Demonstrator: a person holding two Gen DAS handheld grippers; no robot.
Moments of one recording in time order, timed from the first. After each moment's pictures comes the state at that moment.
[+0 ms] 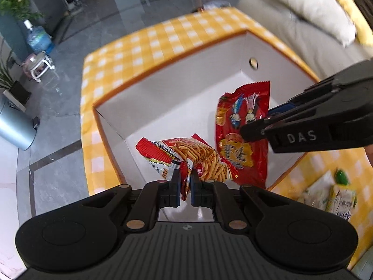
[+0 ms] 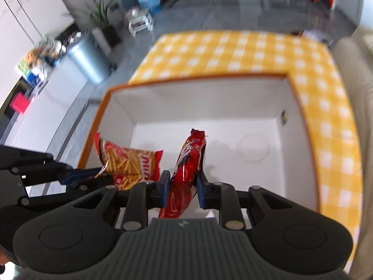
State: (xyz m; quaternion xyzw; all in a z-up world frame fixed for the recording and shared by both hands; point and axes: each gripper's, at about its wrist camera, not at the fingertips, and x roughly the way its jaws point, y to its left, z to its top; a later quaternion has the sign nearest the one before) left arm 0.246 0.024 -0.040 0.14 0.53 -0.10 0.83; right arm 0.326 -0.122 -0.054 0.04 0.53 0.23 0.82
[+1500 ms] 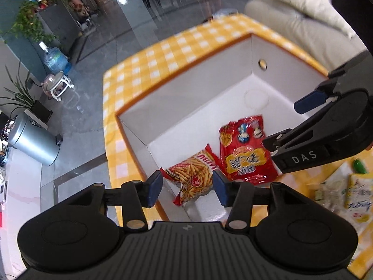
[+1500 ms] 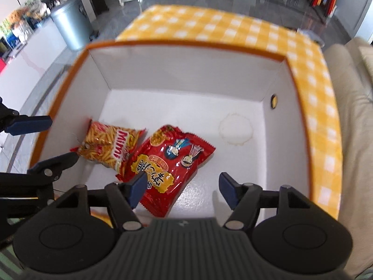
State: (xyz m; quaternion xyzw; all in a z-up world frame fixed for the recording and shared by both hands) left arm 0.209 0.018 -0.017 0.19 0.47 -0.07 0.86; right arm 0.308 -0.109 -0.070 -0.07 0.53 0.19 0.82
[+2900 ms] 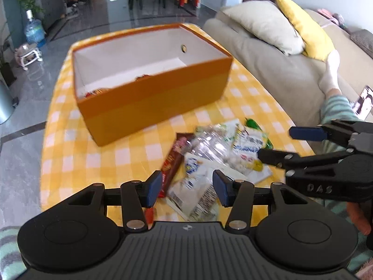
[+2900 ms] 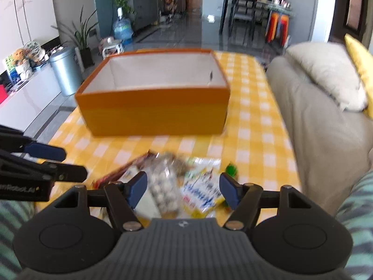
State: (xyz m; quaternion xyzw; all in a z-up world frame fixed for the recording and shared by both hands) left arm 0.034 -0.016 -0.040 0.03 0.46 -0.16 0.87; right arm 0.051 -0.204 -0.064 -0.02 0.40 0.13 0.90
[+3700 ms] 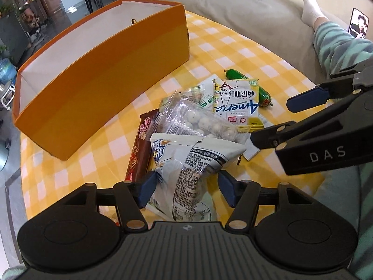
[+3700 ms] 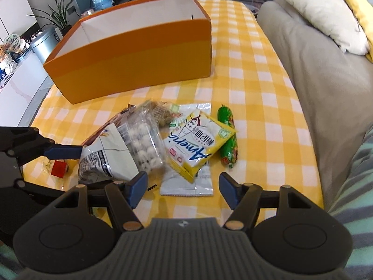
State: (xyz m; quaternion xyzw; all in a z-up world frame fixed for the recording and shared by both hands) left arm 0.039 -0.073 -0.104 0.18 0.48 -0.20 0.84; right arm 0.068 -0.222 -0.114 0.02 0.51 0.10 0.86
